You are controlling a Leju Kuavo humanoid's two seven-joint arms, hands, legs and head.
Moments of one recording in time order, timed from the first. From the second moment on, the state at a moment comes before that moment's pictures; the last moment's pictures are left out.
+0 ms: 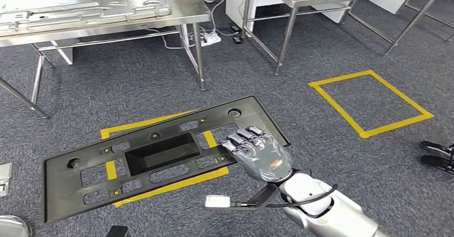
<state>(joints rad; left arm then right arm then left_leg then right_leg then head) -0.12 -0.15 1.07 -0.21 -1.21 0.14 -0.26 -0.27 -0.23 0.69 -1.59 1.40 -0.56 -0.06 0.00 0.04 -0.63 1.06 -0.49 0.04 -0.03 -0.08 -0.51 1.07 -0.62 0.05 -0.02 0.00</state>
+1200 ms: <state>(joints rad) -0.12 -0.15 1.06 -0.21 -1.22 0.12 -0.26 -0.26 -0.24 0.70 -1.59 1.37 -0.55 -0.07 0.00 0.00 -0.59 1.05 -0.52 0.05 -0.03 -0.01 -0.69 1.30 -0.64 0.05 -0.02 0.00</state>
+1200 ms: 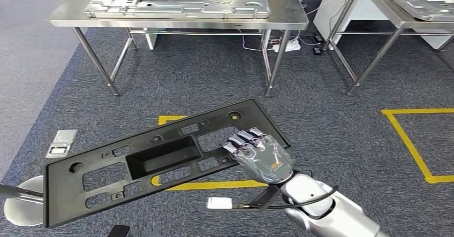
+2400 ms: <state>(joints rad) -0.12 -0.15 1.05 -0.21 -1.22 0.12 -0.25 -0.25 -0.26 0.67 -1.61 1.33 -0.53 -0.08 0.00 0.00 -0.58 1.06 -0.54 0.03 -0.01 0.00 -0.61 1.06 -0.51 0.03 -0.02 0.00</state>
